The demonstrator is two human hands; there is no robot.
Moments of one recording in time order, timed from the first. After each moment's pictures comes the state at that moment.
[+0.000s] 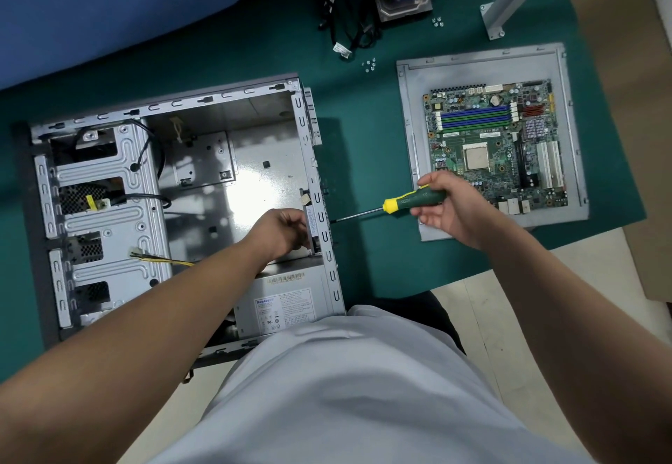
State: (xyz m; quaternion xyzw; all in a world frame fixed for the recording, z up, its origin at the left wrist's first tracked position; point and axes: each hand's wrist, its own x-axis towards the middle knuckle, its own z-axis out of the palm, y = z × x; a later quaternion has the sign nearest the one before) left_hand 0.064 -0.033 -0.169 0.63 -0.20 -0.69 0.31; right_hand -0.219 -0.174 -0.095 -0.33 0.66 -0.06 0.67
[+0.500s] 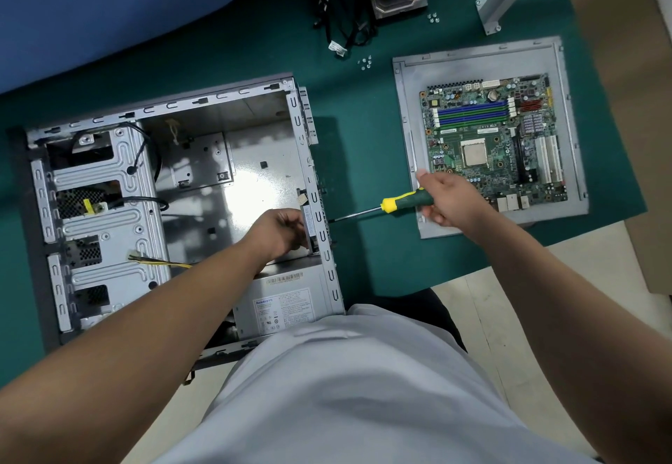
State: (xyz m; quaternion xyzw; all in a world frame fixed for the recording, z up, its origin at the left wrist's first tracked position) left_hand 0.062 -0.035 -0.162 0.64 -0.17 -0.68 0.31; right_hand -0.219 -0.175 -0.097 -0.45 0.66 0.01 0.60
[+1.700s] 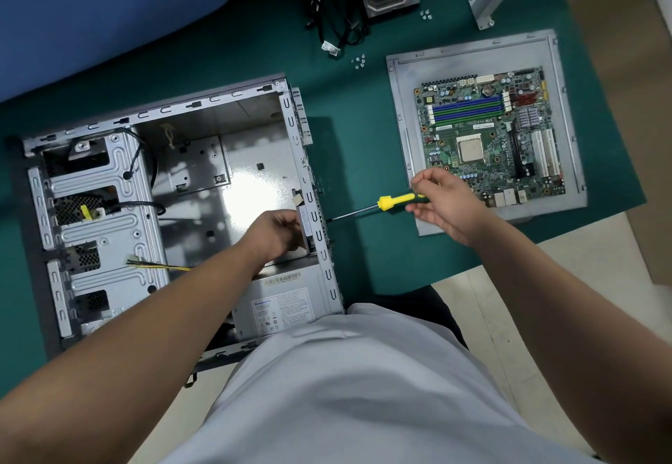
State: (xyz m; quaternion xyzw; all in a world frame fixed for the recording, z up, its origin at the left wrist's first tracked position) left_hand 0.067 -0.032 -0.173 0.64 -0.21 -0.68 0.29; right_hand -0.222 -0.166 -0.110 -0.35 0.66 -0.09 0.66
